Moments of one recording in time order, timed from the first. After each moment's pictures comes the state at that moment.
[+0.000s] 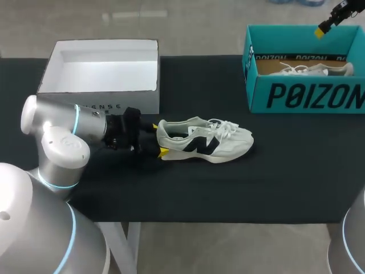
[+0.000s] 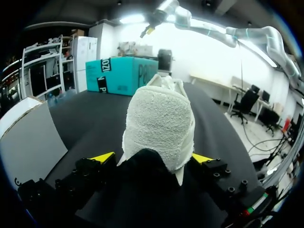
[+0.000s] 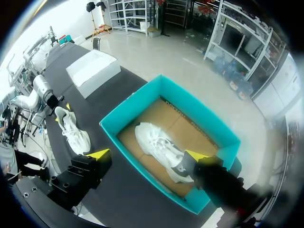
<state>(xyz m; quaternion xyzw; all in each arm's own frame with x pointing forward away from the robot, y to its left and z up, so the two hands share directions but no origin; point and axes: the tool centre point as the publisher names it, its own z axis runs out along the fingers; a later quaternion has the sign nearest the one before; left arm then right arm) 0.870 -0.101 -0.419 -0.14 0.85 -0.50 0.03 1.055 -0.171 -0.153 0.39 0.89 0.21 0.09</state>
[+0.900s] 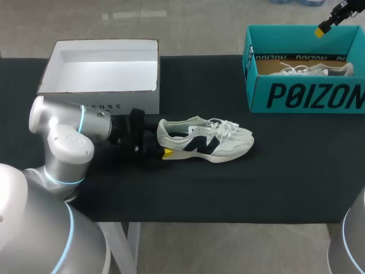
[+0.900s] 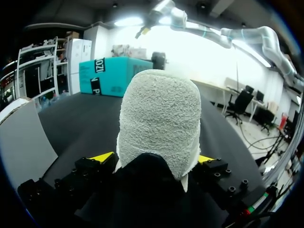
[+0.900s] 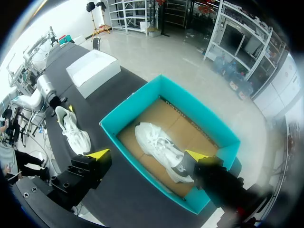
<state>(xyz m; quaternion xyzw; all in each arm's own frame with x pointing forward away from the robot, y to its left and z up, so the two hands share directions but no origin) 0.877 -0.117 -0.430 -0.11 0.85 -0.52 0.00 1.055 -0.171 -0.153 0.39 0.89 0.21 0.09</state>
